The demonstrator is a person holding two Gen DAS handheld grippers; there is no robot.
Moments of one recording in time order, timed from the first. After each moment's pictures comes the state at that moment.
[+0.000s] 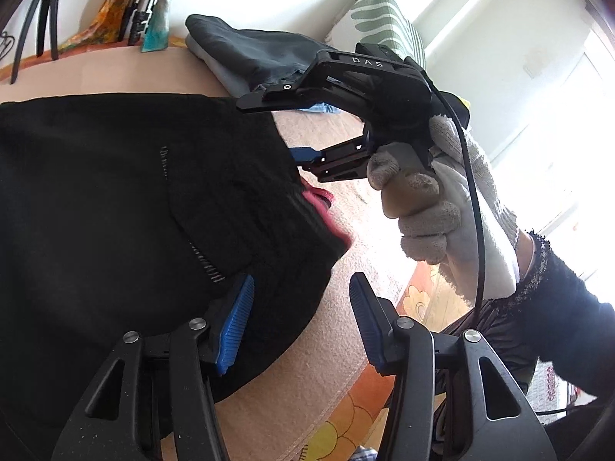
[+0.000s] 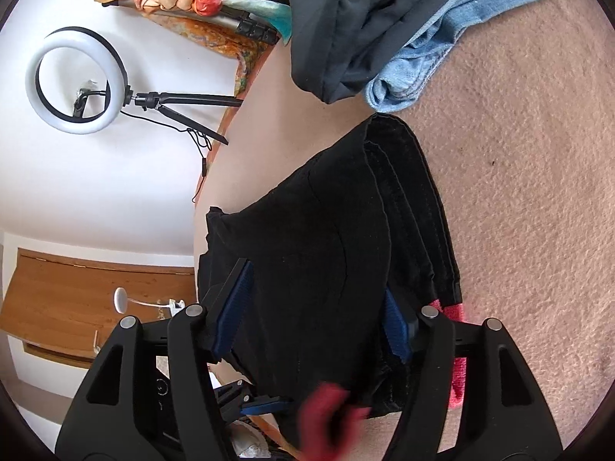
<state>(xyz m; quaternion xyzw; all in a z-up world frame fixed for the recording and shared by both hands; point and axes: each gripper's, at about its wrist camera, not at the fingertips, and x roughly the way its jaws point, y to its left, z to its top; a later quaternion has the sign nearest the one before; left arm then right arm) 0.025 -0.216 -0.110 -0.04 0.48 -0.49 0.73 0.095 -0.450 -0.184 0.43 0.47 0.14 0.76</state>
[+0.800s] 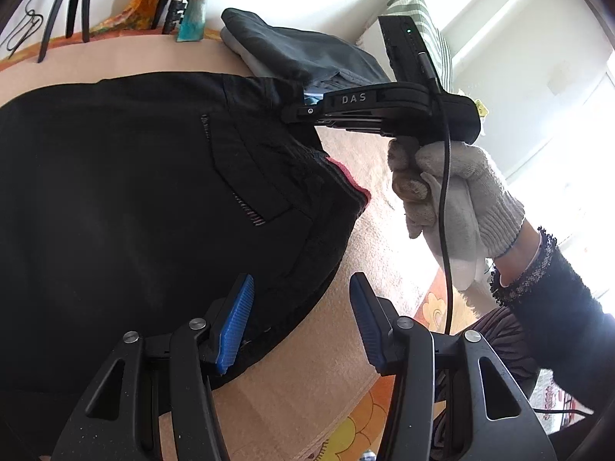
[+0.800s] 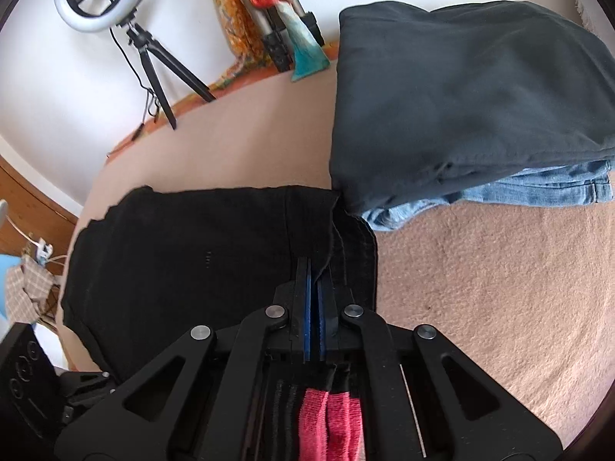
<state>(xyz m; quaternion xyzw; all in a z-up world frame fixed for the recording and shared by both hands) 0.035 -0.209 -0.116 -0.05 0.49 -0.46 0.74 0.128 -0.427 -0.153 0.13 0.47 0.04 0.87</state>
